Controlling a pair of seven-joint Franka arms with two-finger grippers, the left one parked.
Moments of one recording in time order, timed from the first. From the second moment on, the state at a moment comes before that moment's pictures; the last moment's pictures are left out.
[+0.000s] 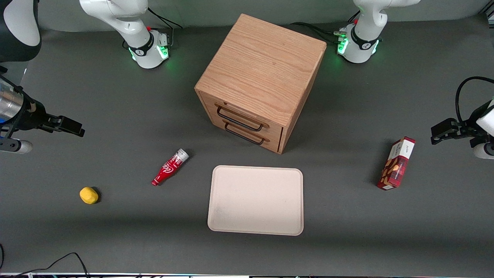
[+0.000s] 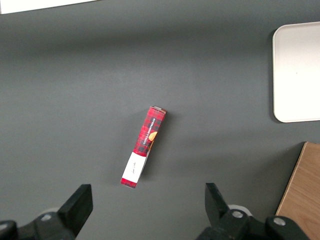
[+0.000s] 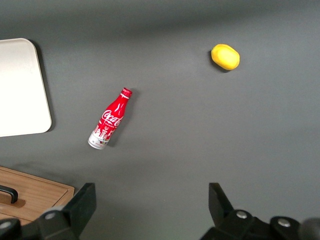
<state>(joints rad) -0.02 0.13 0.06 -1.48 0.00 1.56 0.22</state>
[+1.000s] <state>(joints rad) 0.28 0.15 0.06 -1.45 0.00 1.56 0.17</state>
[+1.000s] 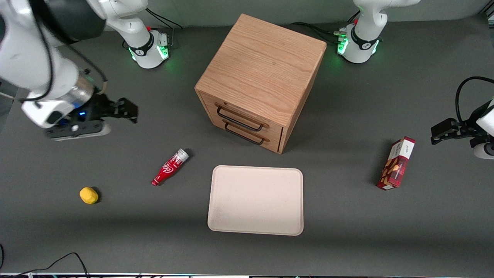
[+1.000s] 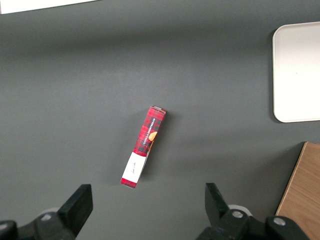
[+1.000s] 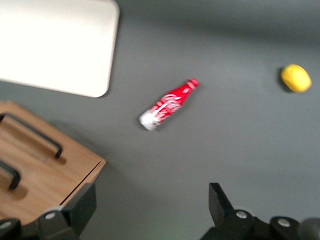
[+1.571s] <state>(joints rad) 0.44 0.30 0.07 -1.33 0.11 1.57 0.01</state>
